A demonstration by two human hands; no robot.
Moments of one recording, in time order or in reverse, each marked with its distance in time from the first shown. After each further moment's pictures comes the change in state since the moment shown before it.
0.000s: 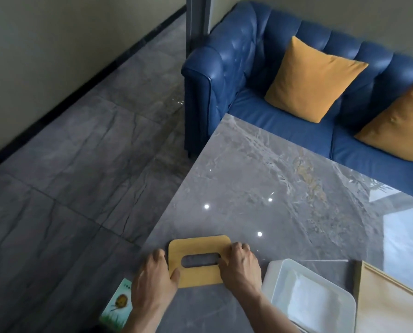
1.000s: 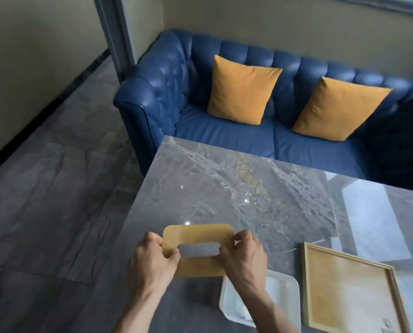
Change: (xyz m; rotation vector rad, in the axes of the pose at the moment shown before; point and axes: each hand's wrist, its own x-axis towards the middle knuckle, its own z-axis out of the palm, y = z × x) left_hand 0.012 0.137 -0.033 -0.264 0.209 0.163; right_hand -0.011 0.068 -0.109 0.428 0.454 0.229
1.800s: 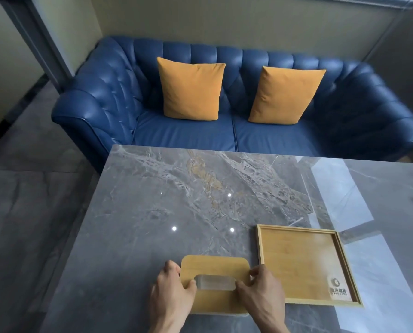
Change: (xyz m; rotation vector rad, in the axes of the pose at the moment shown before) left_hand -0.108 0.076 0.076 0.073 -0.264 0.098; right_hand -0.027 0.156 -0.072 0.034 -0.042 0.318
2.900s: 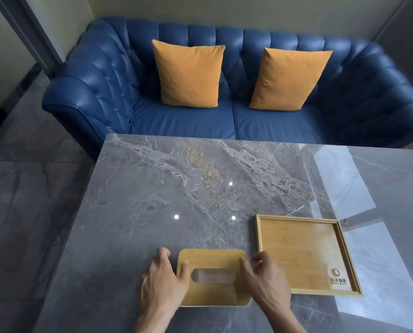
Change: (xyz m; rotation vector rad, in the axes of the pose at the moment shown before) left_hand 0.008 -0.003 0.004 0.132 0.042 0.043; right_hand 0.022 0.016 -0.001 -0.032 -0.010 -0.020
